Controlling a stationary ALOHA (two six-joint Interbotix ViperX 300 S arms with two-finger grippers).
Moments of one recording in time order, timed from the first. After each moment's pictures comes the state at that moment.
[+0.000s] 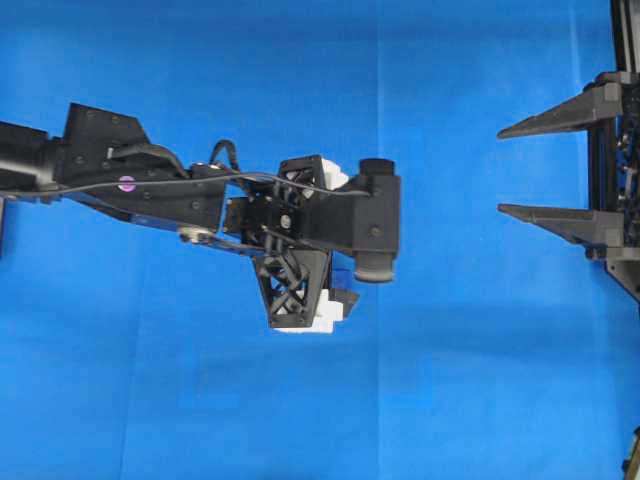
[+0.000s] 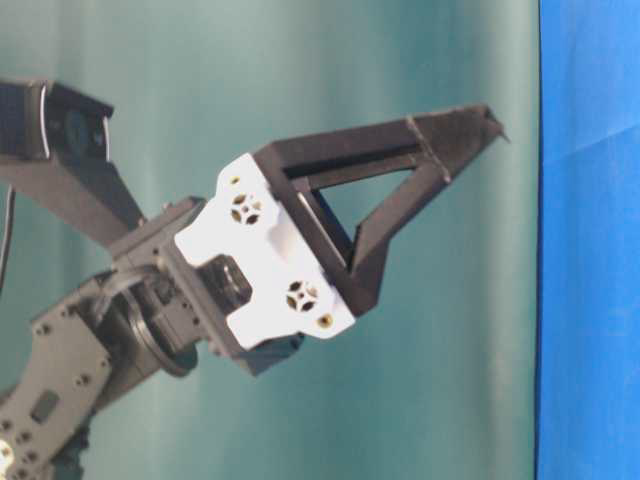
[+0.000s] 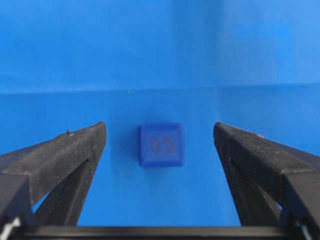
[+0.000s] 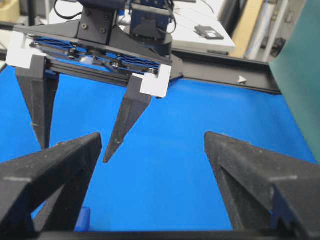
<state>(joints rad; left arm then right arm) -0.11 0.16 0.09 0.01 0.63 -0.08 -0.01 -0.92 1.14 0.00 -0.24 0.01</state>
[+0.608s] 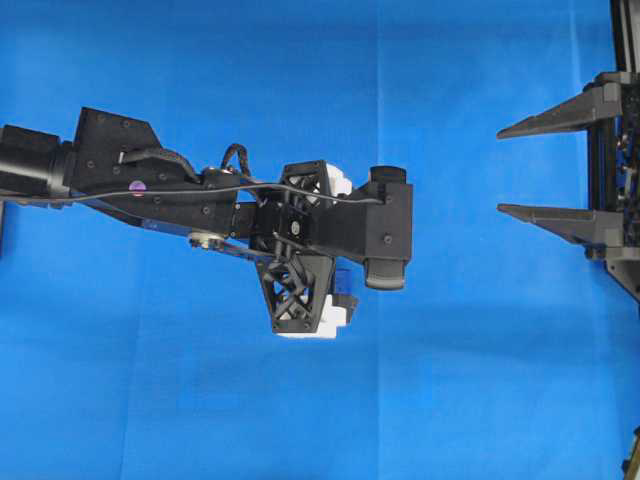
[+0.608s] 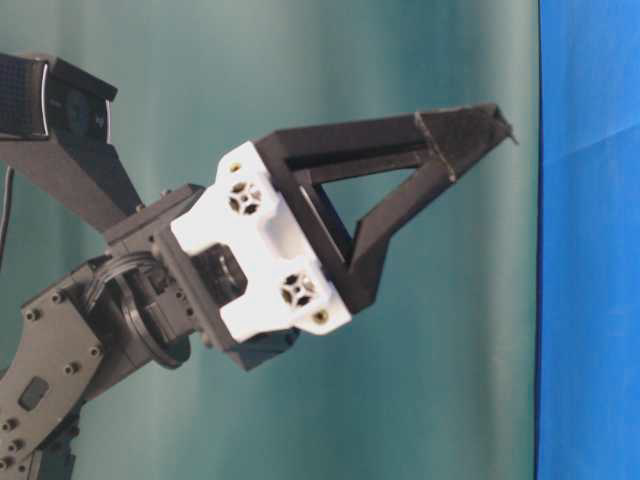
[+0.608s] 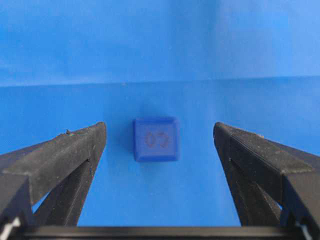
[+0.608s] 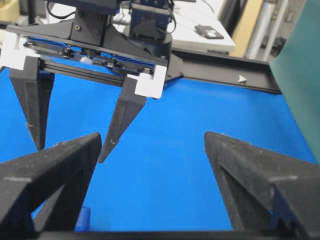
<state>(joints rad) -0.12 0.17 0.07 0.01 0.67 -0.09 -0.01 -0.92 1.14 0.00 -0.24 0.01</state>
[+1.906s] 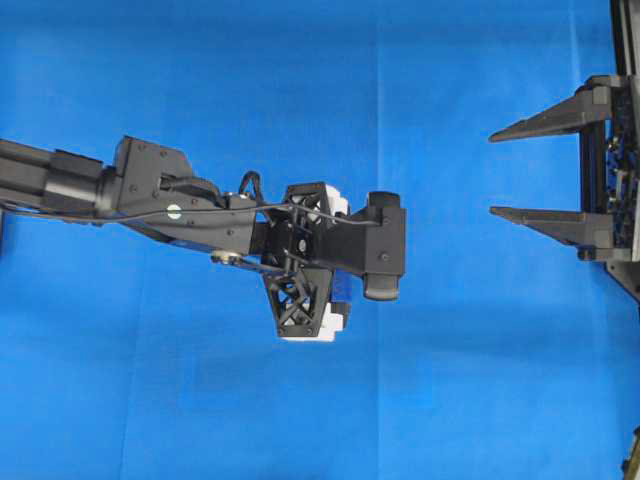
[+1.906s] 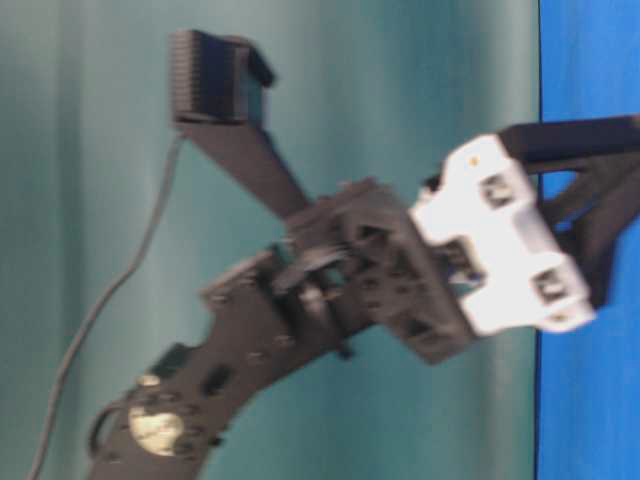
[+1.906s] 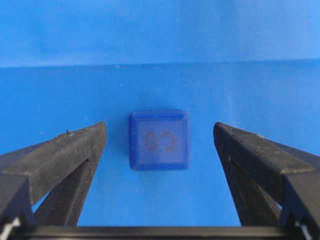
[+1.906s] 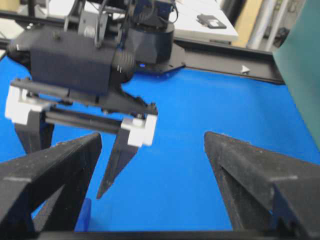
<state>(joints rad) -0.12 0.29 0.17 0.01 0.50 -0.10 -0.01 -0.89 1.14 0.00 -0.24 0.01</state>
